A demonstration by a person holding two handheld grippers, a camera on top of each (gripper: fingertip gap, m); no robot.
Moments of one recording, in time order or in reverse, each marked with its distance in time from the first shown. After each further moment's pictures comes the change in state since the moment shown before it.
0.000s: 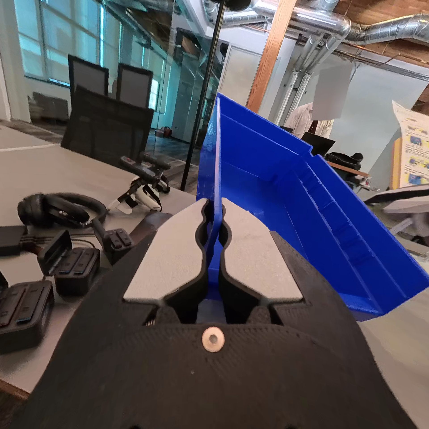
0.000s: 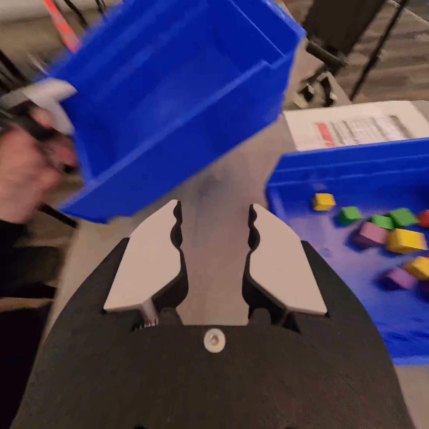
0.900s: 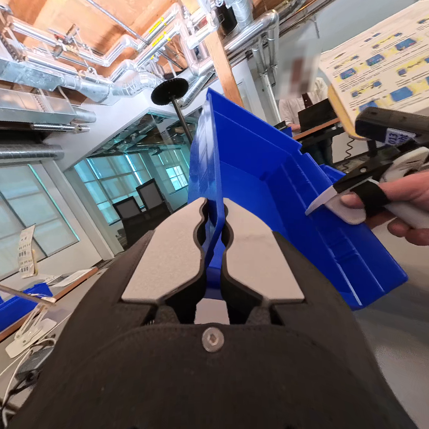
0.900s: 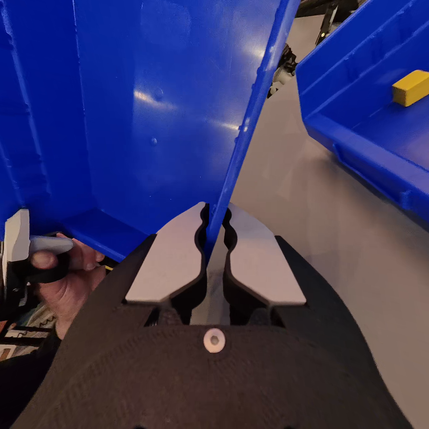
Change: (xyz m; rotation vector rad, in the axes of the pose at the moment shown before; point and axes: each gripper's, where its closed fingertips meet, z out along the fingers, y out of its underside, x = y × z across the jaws) left arm 0.196 -0.023 -0.044 0.191 0.021 0.705; right arm -0.029 0.047 0.007 0.237 -0.160 0.618
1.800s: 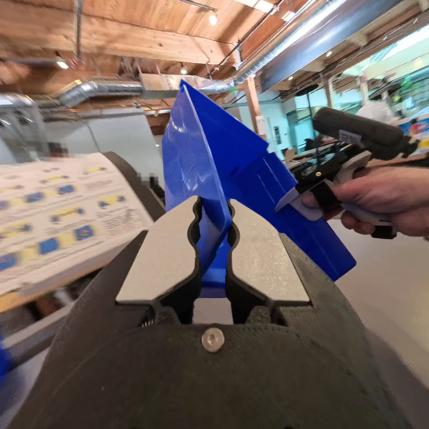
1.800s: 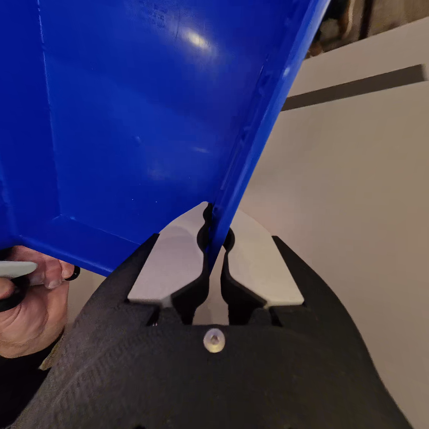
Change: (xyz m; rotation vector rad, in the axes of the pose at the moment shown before) left arm 0.426 -0.220 0.007 0.358 0.886 -0.408; right arm 0.060 0.070 -0.572 0.460 0.876 0.112
